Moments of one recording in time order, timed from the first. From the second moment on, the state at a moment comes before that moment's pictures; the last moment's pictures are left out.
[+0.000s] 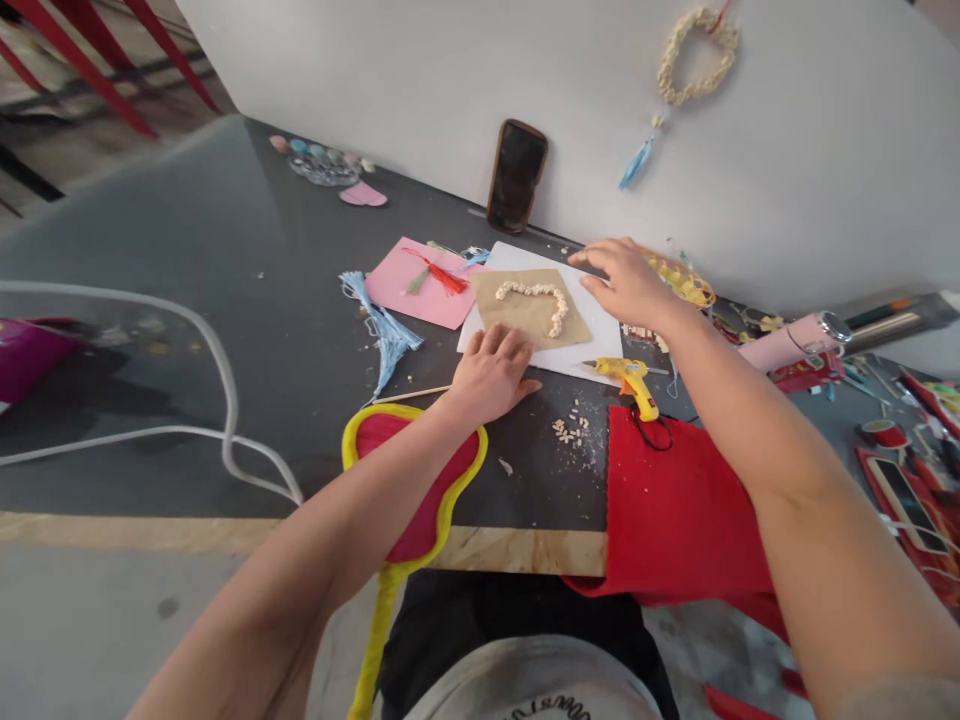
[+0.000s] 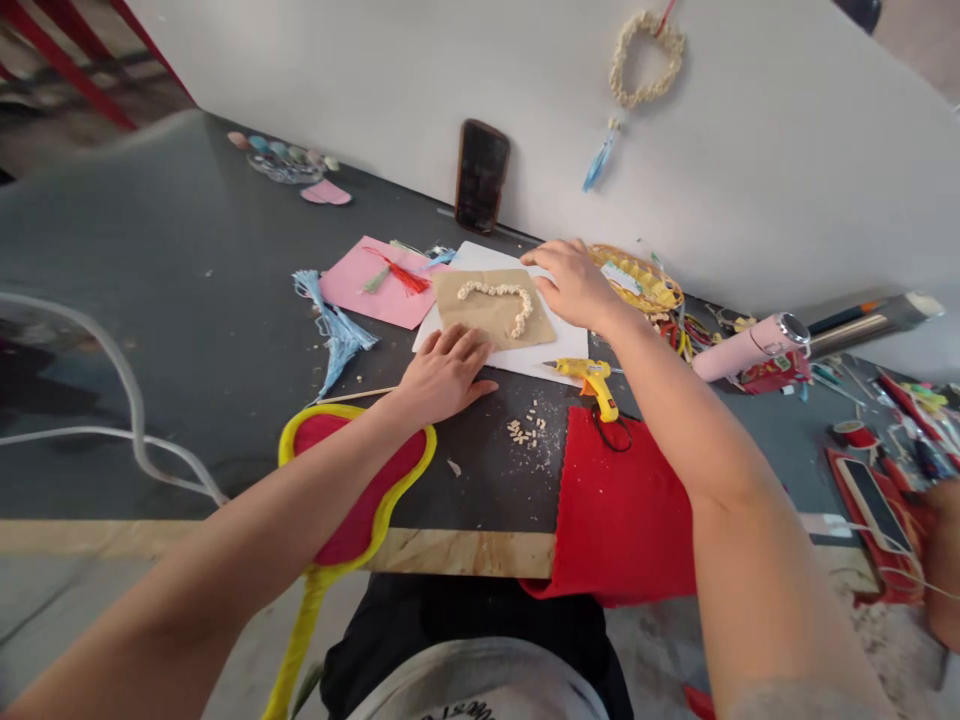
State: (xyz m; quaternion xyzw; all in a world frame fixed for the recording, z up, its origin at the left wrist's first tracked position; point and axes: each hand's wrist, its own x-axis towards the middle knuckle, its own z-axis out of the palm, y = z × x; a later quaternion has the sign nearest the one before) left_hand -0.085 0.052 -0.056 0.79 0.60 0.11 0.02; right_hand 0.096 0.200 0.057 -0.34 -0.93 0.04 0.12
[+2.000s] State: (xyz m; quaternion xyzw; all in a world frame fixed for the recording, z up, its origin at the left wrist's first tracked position) left_hand -0.015 -0.116 -0.007 0.80 0.56 0.23 -0.06; right_hand 0.249 0.060 -0.063 -0.42 -0.48 0.57 0.52
